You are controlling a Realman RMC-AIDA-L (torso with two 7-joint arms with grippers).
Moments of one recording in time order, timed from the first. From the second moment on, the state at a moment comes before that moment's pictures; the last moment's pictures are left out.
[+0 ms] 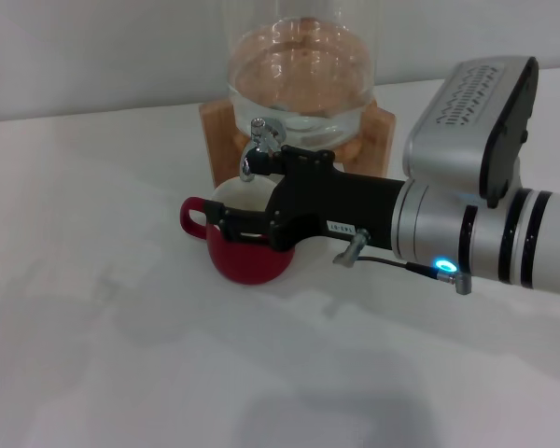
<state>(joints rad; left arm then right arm) 0.03 -2.08 0.90 1.10 -1.67 -1.22 1.51 0.08 2.01 -1.92 -1.59 1.47 0.56 -1.14</state>
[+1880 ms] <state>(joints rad) 0.04 -2.08 0.90 1.10 -1.67 -1.26 1.53 0.04 2.01 -1.84 -1.58 1.48 0.57 -1.14</state>
